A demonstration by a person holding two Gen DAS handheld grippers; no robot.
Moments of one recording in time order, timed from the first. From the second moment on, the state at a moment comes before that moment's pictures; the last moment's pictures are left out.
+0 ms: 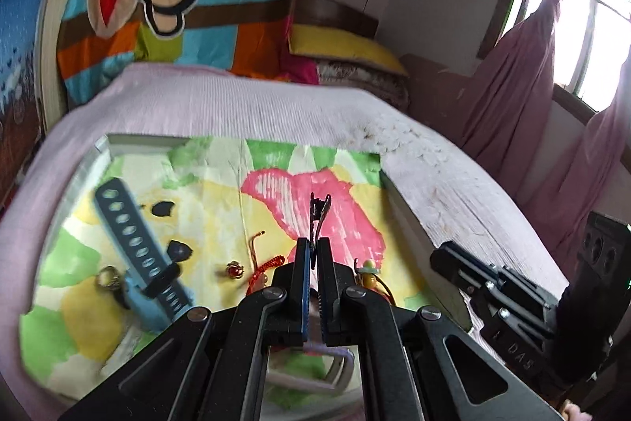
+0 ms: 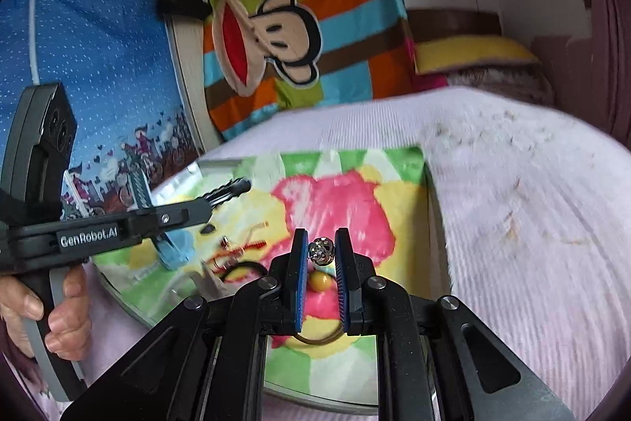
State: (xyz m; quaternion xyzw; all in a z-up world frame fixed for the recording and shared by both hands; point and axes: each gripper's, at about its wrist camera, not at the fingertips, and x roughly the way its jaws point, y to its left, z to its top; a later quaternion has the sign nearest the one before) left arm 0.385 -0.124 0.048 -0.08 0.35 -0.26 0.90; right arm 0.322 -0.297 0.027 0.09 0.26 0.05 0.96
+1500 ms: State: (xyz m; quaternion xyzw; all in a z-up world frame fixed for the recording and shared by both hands) left arm 0.386 -0.136 0.028 -0.03 0.39 -0.23 0.89; right arm 0.329 -0.284 -0.016 0.08 0.31 0.05 0.95
